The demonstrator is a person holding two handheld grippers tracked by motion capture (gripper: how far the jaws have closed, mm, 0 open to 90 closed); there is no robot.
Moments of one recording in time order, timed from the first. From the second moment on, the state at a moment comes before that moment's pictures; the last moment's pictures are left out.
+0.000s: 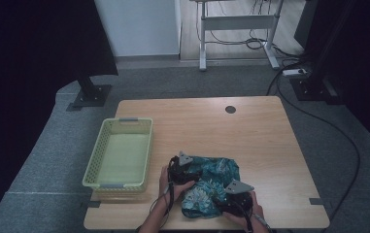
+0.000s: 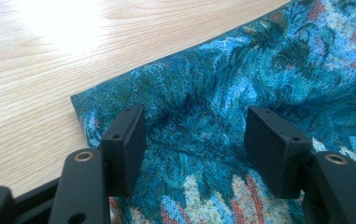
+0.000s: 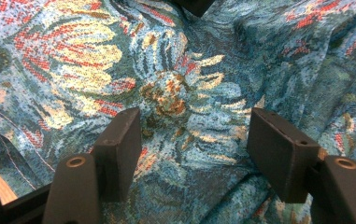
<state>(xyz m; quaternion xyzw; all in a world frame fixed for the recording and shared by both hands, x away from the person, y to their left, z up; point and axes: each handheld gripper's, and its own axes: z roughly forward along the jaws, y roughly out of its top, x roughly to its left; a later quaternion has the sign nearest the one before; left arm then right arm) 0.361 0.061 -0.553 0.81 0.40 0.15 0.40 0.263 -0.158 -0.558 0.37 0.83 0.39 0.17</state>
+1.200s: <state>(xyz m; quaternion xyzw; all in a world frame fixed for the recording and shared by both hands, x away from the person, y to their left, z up) 0.352 0.015 -0.552 0.83 0.36 0.14 0.40 0.243 -0.201 -0.559 0.39 0.82 0.39 0.18</state>
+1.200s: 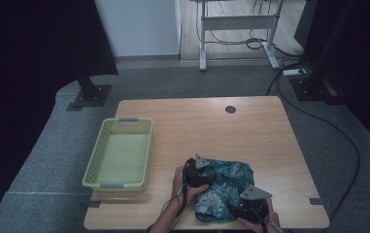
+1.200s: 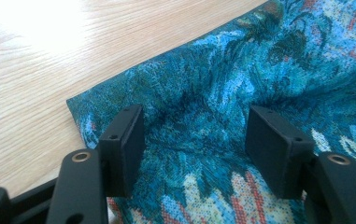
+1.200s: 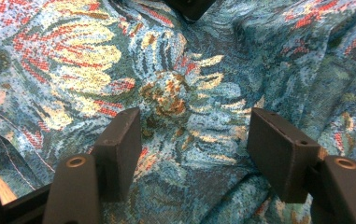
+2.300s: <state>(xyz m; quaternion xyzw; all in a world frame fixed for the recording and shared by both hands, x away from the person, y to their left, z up) 0.335 0.028 -0.521 0.82 0.37 0.12 0.41 0.230 -0.220 -0.539 0.39 0.80 0.41 0.19</state>
